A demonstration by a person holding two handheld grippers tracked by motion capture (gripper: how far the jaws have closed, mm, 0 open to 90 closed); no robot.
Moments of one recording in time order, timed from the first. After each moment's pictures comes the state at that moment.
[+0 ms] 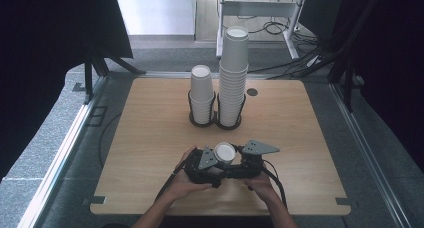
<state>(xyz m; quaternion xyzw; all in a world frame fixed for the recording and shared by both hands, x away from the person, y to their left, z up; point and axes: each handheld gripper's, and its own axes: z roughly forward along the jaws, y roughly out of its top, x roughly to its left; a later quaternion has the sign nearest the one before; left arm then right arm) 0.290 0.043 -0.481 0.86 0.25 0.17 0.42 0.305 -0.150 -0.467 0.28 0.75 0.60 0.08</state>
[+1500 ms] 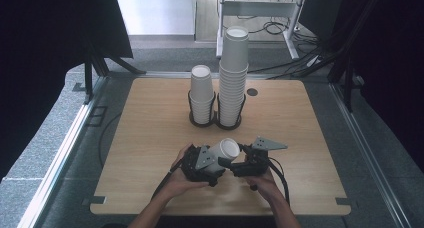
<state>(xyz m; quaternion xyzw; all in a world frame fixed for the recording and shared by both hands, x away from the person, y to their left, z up) 0.293 0.054 -0.478 0.86 0.23 0.21 0.41 0.314 -0.169 -0.470 0.31 0.72 0.63 0.02</state>
